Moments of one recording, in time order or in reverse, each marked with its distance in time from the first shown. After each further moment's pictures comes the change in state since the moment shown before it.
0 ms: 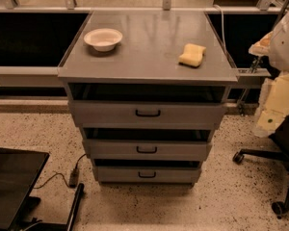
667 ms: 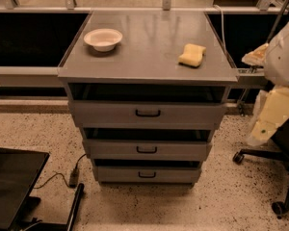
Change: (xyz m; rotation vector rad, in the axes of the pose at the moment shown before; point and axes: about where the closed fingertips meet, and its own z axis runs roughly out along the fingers) arm -0.005 0.008 0.020 -0.007 -0.074 -0.026
